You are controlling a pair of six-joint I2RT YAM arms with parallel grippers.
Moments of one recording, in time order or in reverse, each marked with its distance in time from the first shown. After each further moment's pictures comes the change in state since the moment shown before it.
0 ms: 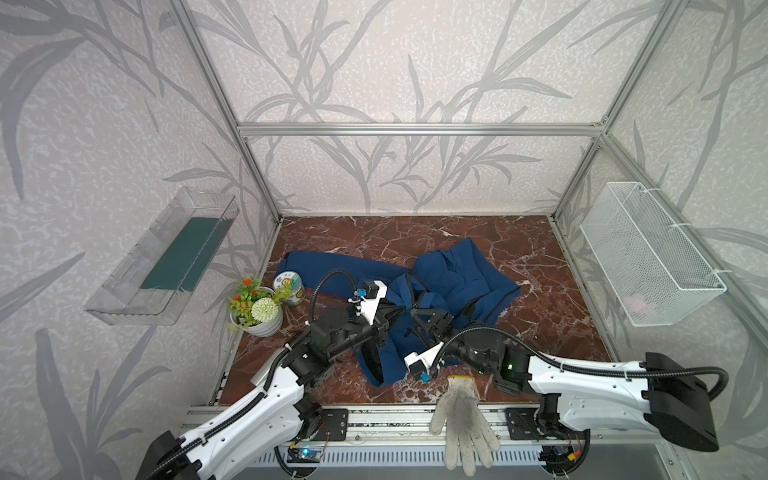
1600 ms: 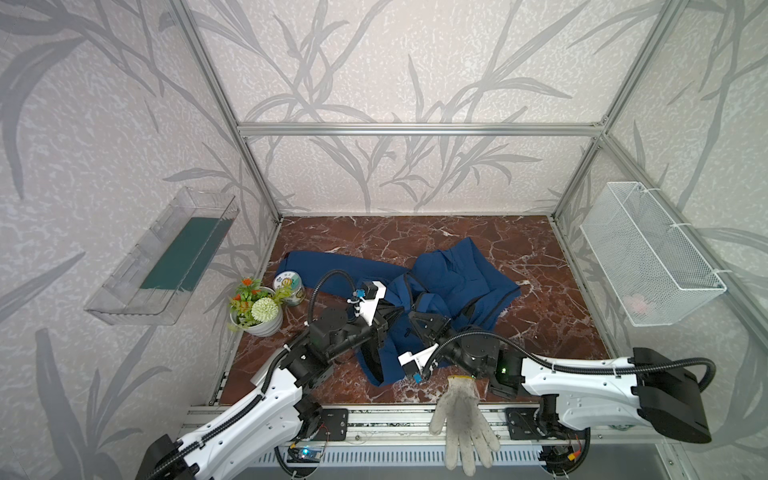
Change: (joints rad) left arm 0.000 -0.018 0.000 -0.036 -0.014 0.001; right arm 0.052 0.035 0.018 0.089 0.124 -0.080
